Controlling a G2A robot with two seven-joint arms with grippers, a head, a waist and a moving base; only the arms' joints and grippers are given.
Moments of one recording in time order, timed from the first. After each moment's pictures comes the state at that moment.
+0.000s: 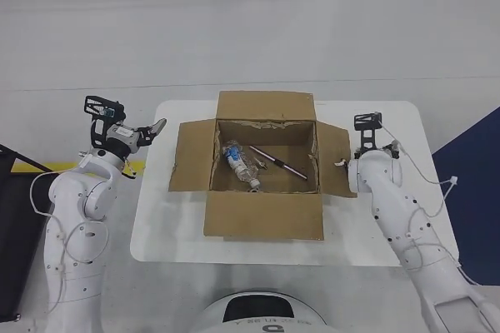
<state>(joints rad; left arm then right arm) 1.39 -1.28 -1.69 -1.69 1.32 -0.40 -0.30 -1.18 -1.11 1.19 -1.58 -1.58 0.48 1.07</state>
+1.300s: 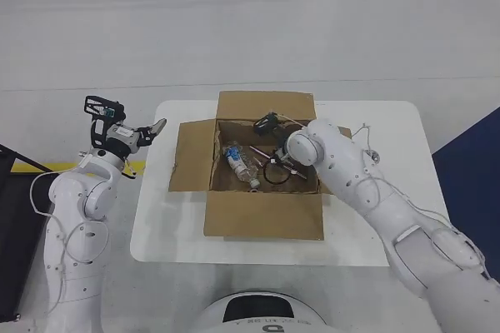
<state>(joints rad) 1.39 -1.28 -1.69 -1.69 1.32 -0.40 -0.30 -0.65 -1.34 0.63 -1.00 -0.85 -0.07 1.03</state>
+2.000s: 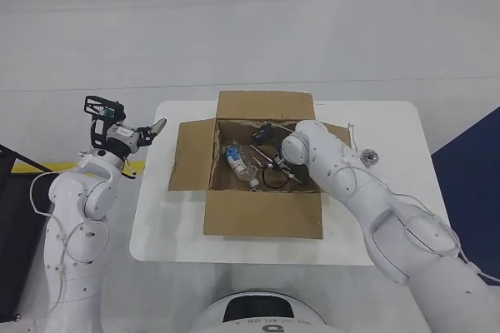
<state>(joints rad) 1.39 -1.28 -1.69 -1.69 1.32 -0.40 -0.30 -0.55 -1.48 0.52 -0.64 -0.79 -0.21 0.99</state>
